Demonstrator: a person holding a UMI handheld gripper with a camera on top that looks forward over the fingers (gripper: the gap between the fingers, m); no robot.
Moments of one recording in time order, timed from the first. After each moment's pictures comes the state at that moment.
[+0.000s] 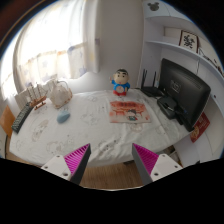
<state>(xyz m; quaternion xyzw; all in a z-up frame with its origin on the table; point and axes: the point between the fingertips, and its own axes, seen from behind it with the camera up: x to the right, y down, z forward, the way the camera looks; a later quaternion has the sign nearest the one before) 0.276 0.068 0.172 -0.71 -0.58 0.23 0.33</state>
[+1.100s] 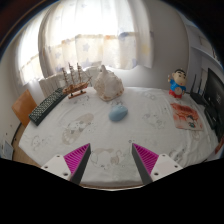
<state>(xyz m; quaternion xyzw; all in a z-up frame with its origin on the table) 0.173 -0.185 0.083 -0.62 -0.67 0.31 0.25</state>
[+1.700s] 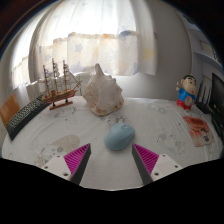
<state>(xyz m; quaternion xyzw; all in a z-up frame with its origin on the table) 0.005 -0.201 0.006 -0.61 -0.64 0.33 0.33</state>
